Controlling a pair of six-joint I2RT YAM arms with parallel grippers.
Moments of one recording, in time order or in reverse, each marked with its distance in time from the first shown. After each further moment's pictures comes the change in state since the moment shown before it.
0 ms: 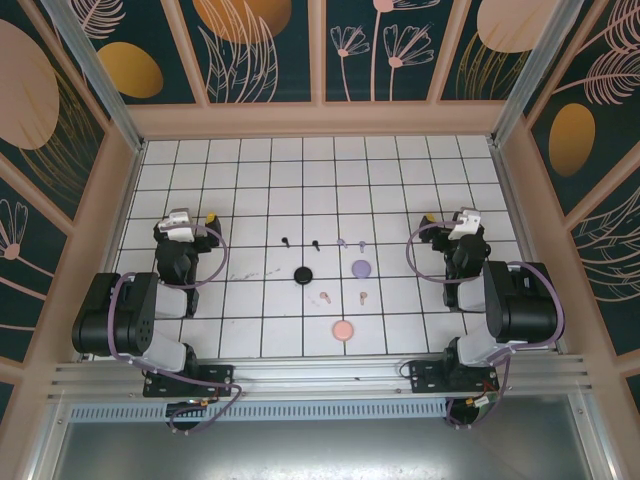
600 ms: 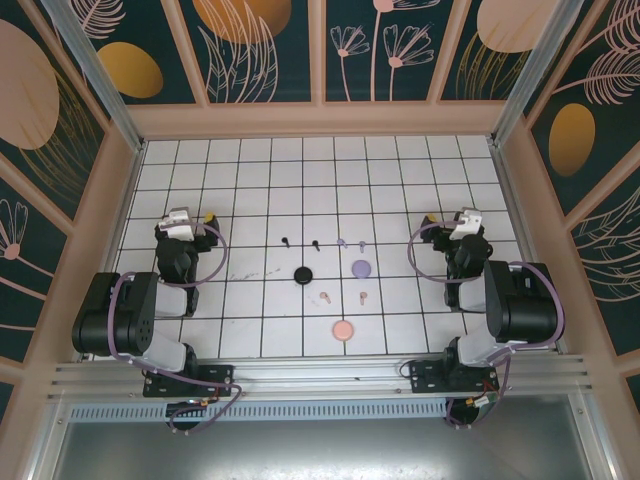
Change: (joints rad) left arm 0.000 -0.003 0.018 -0.046 -0.008 -0.003; right arm -0.021 -0.007 0.008 -0.027 -0.036 0.003
